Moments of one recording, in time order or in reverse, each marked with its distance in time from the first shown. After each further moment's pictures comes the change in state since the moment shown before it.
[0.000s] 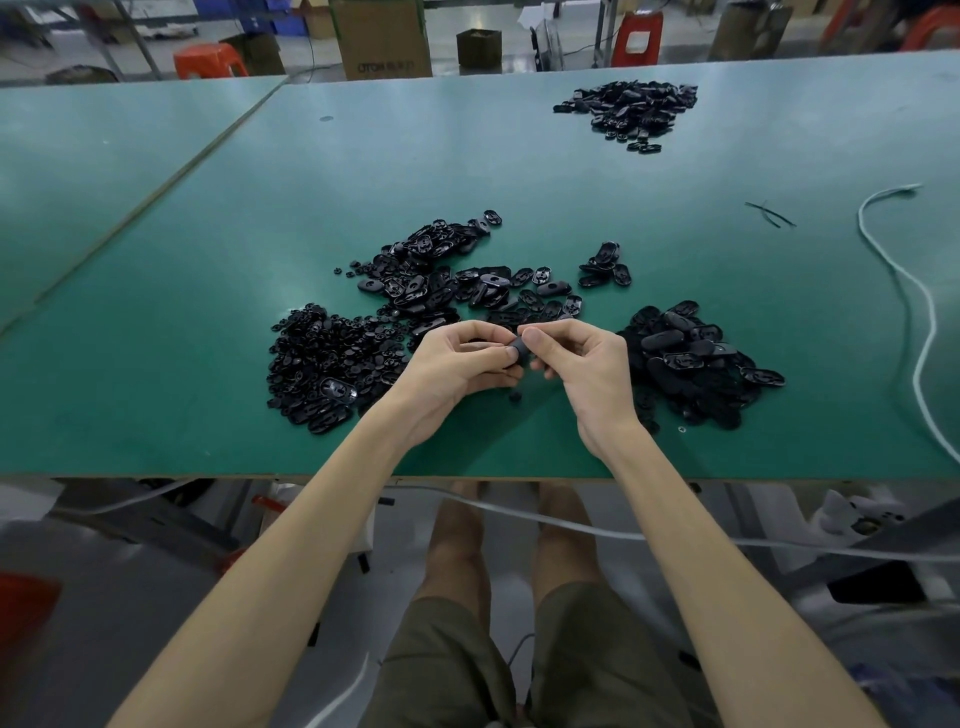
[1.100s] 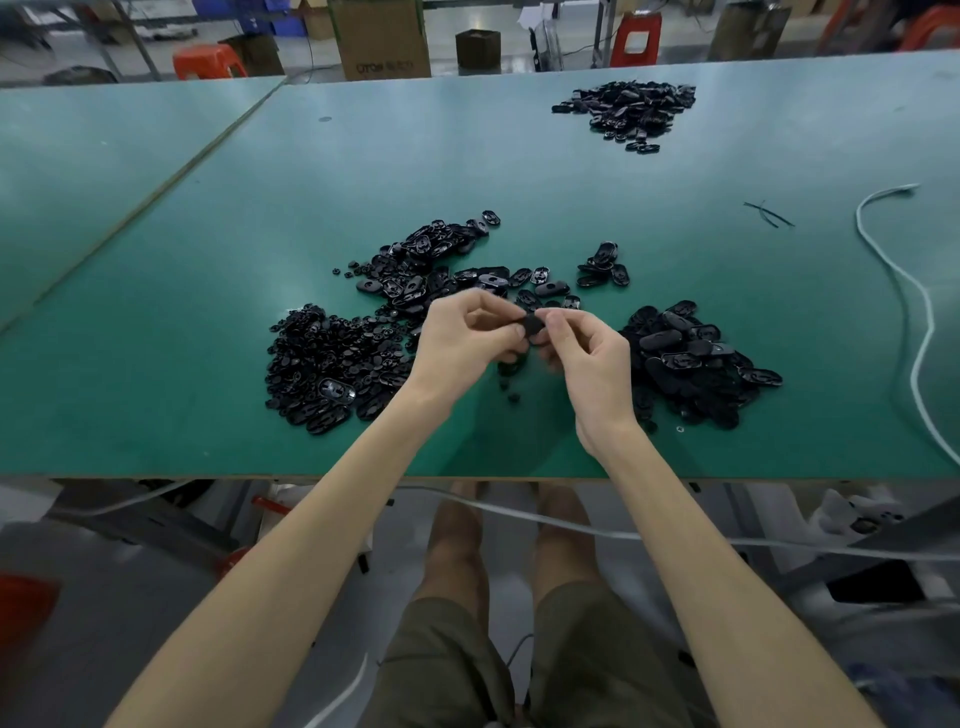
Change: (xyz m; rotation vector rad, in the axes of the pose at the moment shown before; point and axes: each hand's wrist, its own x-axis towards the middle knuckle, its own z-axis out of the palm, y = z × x) left_hand 0.005 0.018 0.023 0.291 0.200 0.218; right_hand 0.001 -0.001 0.001 -0.031 0.147 0.012
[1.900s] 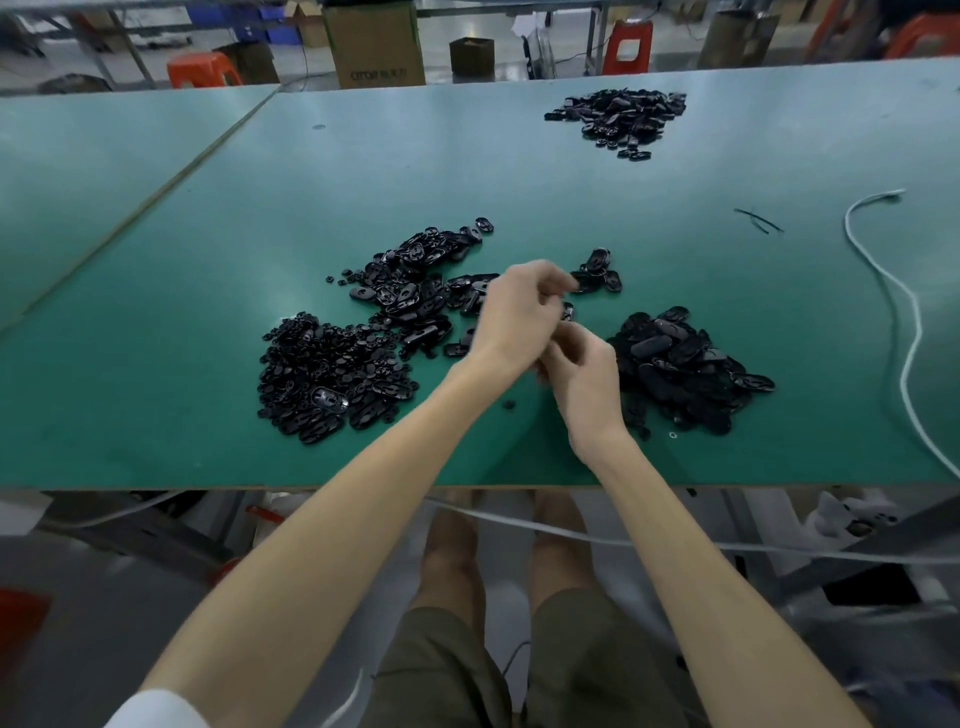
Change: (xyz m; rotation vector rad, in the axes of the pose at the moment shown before) left_hand 0.033 0.025 0.053 0.467 -0.005 0.176; right_hand -0.003 -0.004 0.005 -0.147 -0.021 -0.003
